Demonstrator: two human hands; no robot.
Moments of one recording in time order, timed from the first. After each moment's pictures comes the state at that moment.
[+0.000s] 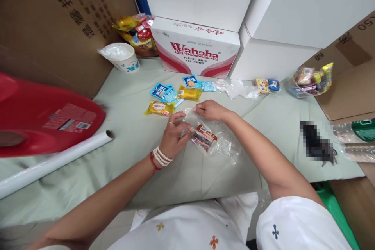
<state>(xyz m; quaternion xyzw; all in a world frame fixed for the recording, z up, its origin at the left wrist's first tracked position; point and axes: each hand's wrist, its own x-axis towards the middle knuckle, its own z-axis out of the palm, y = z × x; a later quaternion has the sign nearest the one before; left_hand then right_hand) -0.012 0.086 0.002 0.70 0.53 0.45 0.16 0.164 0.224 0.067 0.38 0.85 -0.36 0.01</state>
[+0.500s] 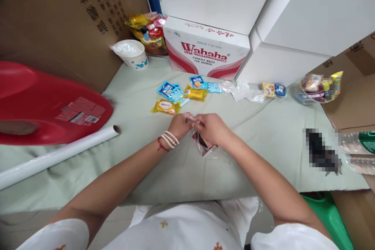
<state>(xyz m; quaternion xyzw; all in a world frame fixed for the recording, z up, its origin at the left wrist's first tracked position) -0.017 0.132 -0.001 0.51 0.64 0.35 0.45 0.146 0.147 0.093 0.45 0.83 -0.34 -0.04</state>
